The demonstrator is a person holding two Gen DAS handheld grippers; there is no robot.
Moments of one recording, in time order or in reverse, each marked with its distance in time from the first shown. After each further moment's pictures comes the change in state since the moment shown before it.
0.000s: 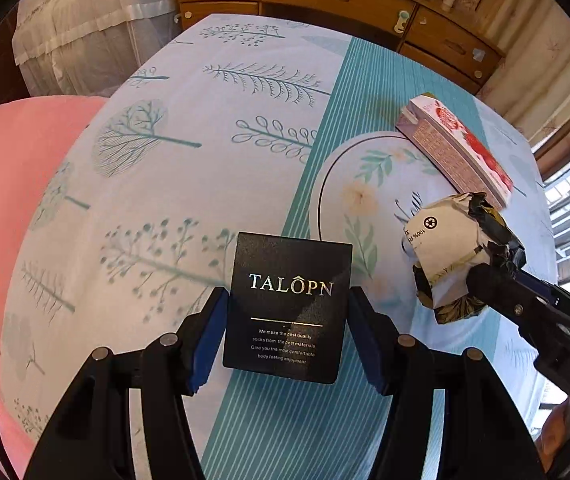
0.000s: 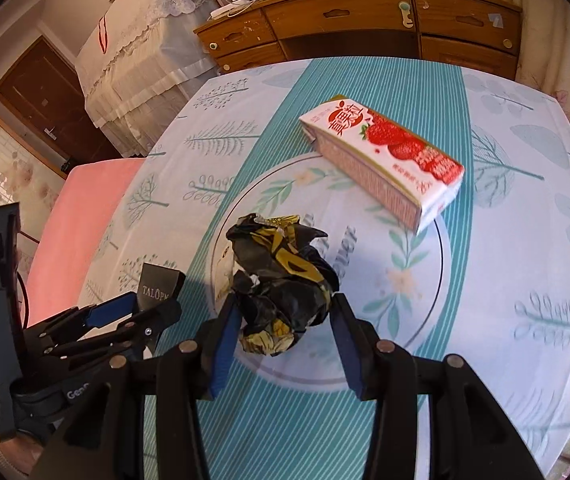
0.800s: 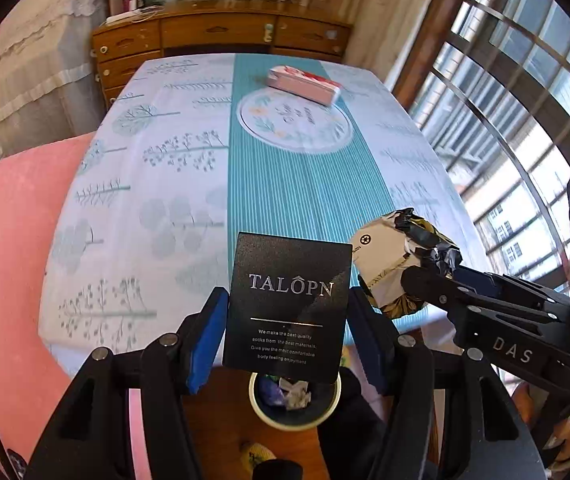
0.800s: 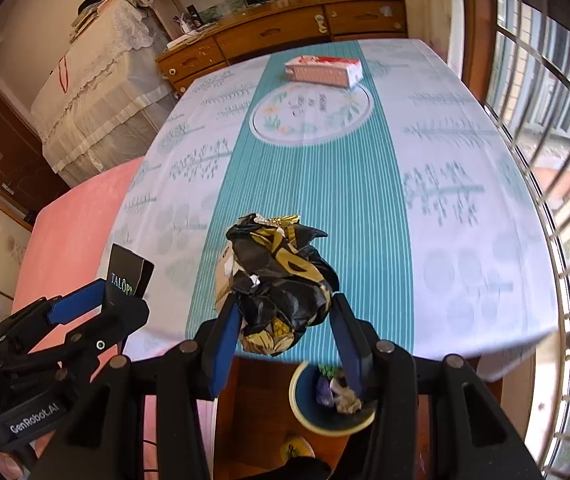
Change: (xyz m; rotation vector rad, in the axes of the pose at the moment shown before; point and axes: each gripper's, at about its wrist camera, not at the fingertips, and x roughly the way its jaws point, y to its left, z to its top) left arm -0.177 0.070 -0.221 0.384 -0.098 -0.242; right arm -0.117 0.136 -0.249 0.240 -0.124 -0.203
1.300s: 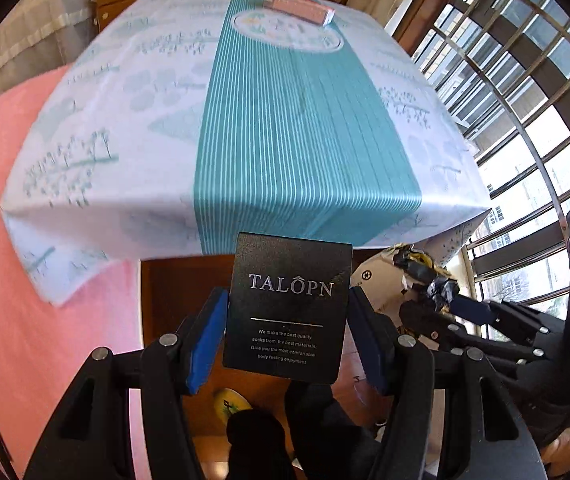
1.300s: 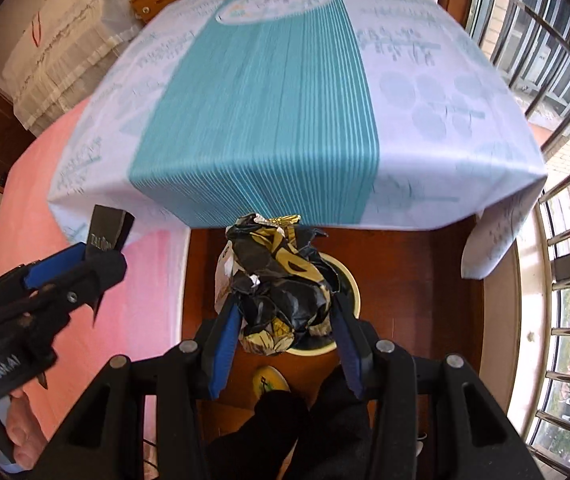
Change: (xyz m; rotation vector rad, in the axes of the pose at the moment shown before) left arm 0.031 -0.015 -0.110 -0.085 0.151 -0.046; right arm 0.023 -0.029 -0.125 -0.002 0.202 -0.104
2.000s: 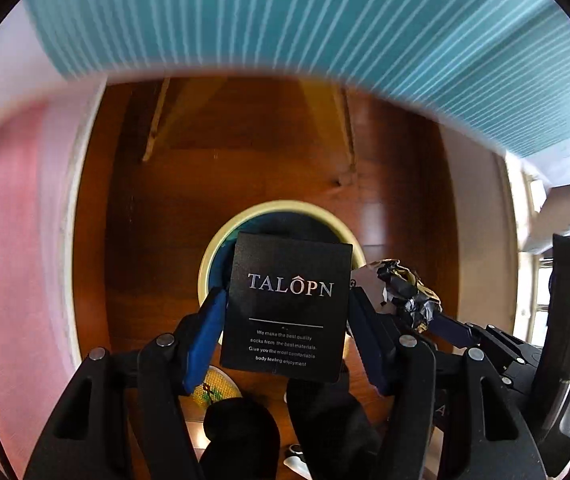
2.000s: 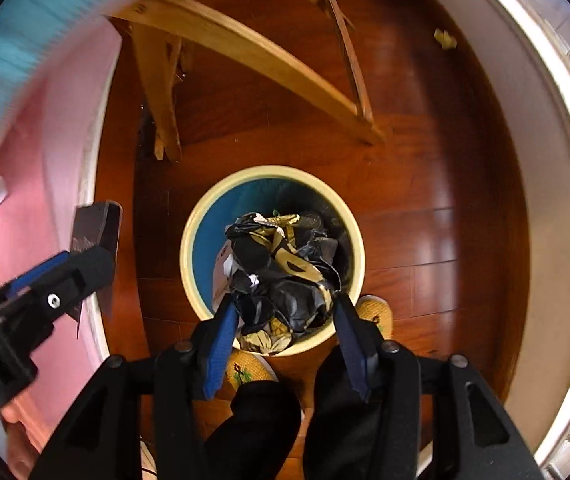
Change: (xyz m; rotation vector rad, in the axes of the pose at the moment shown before) left arm 0.265 0.036 -0.072 -0.098 0.224 0.064; right arm 0.259 -0.074 -0.049 0.132 0.226 0.004
